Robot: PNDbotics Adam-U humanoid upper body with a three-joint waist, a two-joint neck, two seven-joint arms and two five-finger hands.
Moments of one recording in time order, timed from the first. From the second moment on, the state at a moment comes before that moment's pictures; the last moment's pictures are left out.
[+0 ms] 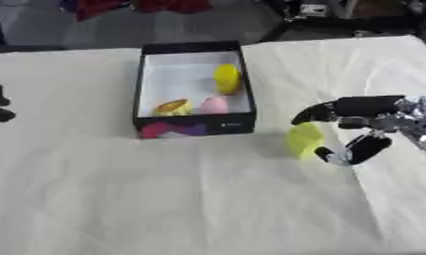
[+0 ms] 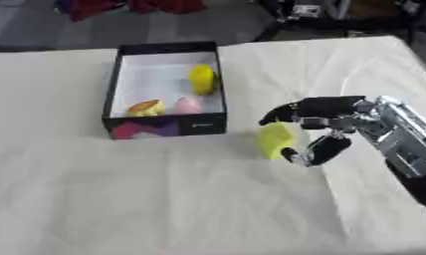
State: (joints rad) left arm -0.21 0.21 0.16 -1.73 -0.24 -0.01 -0.01; right arm -0.41 -0.75 0.31 -1.54 0.52 -0.41 0.67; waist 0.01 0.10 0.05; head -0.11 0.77
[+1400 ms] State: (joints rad) left arm -0.21 0.21 0.16 -1.73 -0.24 -0.01 -0.02; right arm -0.50 -0.67 0.31 -1.31 0.68 -0.47 0.65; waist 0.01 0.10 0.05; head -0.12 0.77
